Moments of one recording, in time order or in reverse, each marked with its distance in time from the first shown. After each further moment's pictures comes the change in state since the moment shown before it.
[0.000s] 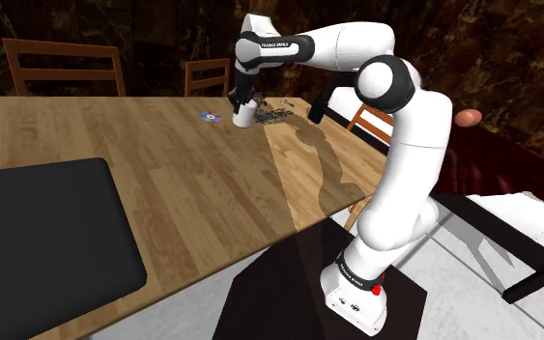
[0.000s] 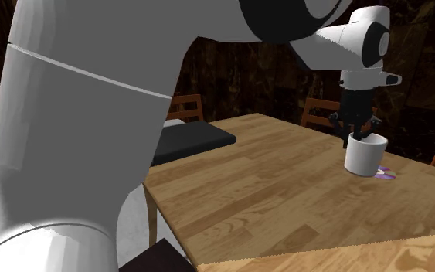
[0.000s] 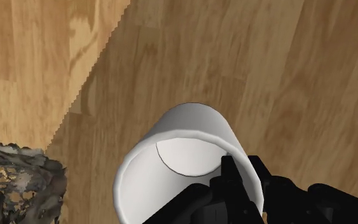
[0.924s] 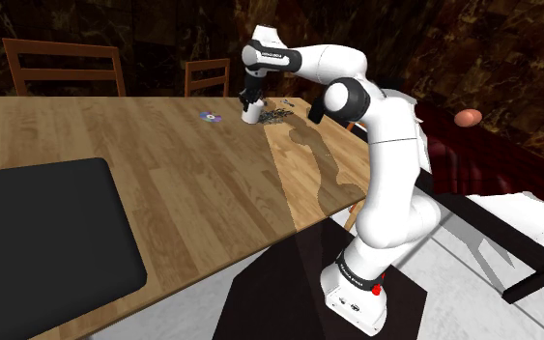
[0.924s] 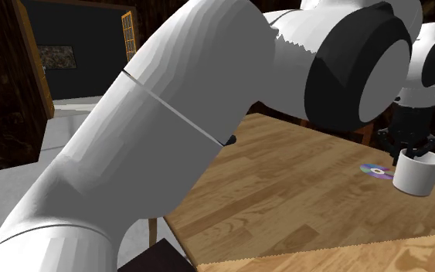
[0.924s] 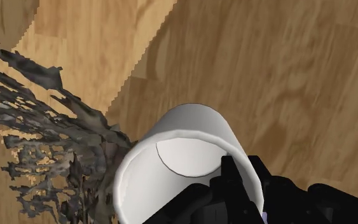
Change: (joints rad) arm -0.067 0.330 -0.052 0.440 -0.014 -0.100 -0.160
